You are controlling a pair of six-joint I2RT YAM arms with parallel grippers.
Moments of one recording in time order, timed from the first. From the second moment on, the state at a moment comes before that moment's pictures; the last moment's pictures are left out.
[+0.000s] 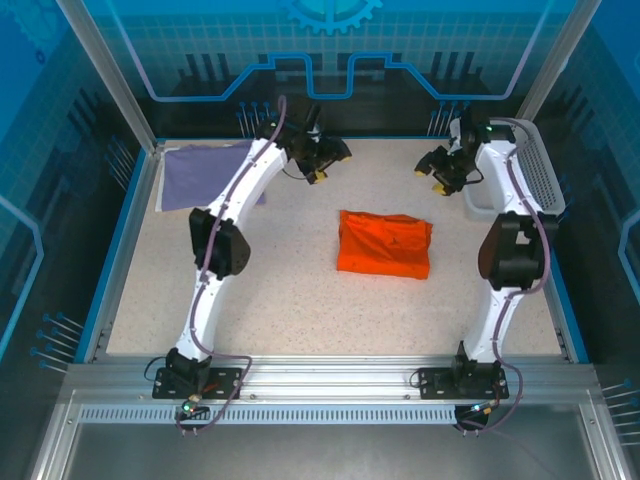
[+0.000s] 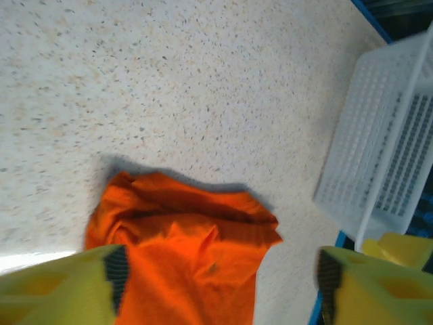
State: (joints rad) left arm -0.41 2.34 2.49 -1.11 0.35 -0.93; right arm -0.04 1.98 1.90 -1.15 -0.40 0.55
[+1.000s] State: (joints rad) left arm -0.65 2.36 1.93 -1.03 0.47 -0.87; right arm 0.10 1.96 1.28 -1.08 -0.40 0.39
